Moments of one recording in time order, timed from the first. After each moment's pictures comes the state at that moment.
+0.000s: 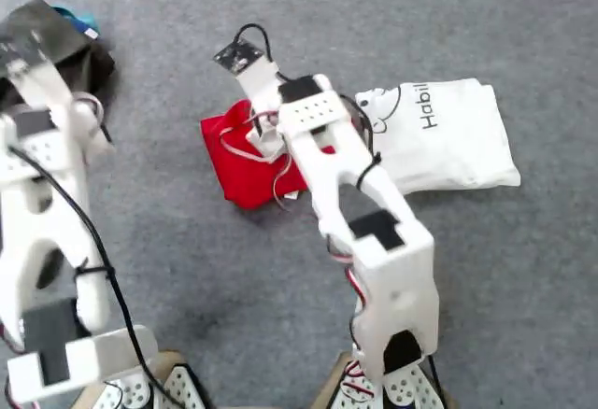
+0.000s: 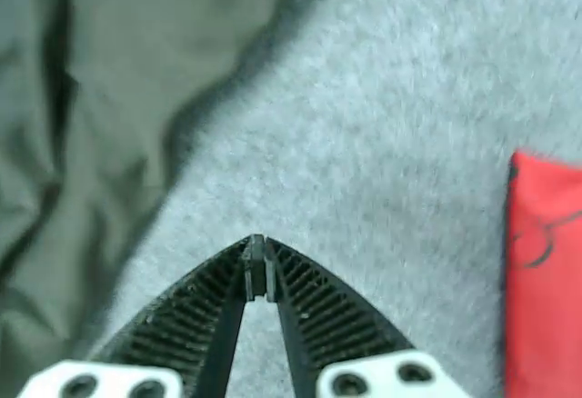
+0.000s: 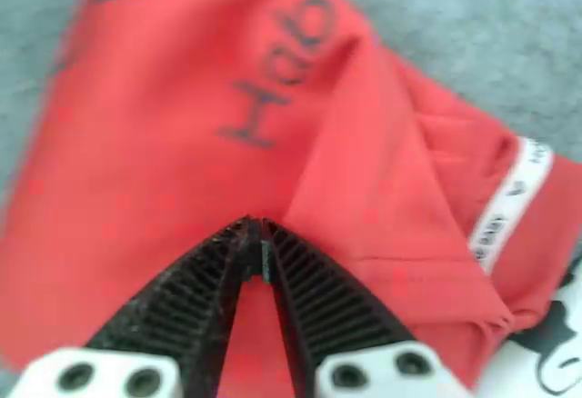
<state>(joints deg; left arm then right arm) -20.1 -12.5 24.6 58.6 9.3 -21.0 33.9 -20.3 69.5 19.2</state>
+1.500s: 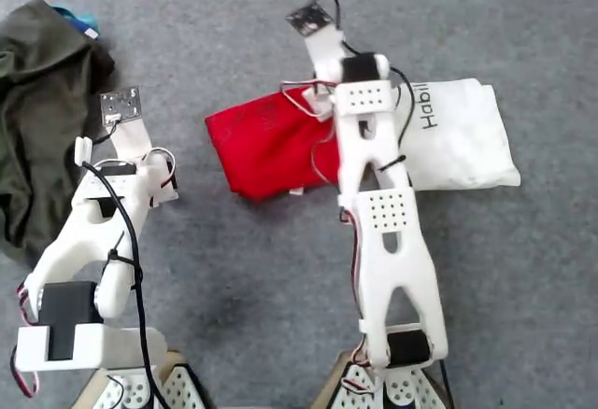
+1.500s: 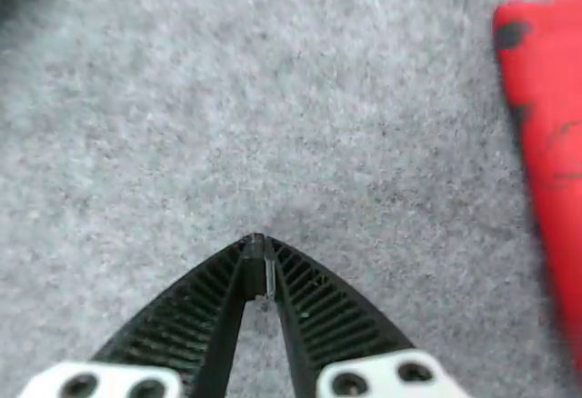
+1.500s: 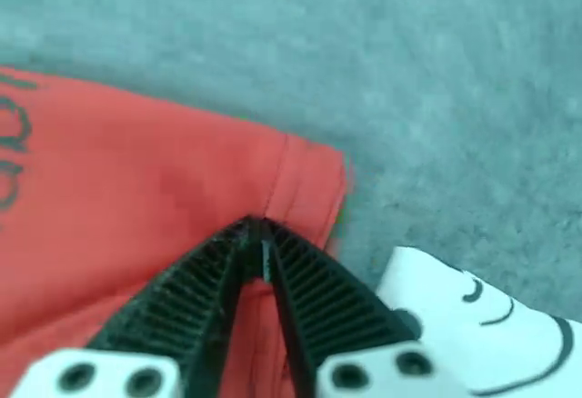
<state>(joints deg) -8.7 -5.3 45.5 30.7 9.3 -7.1 78.5 -87.8 84.4 23.1</state>
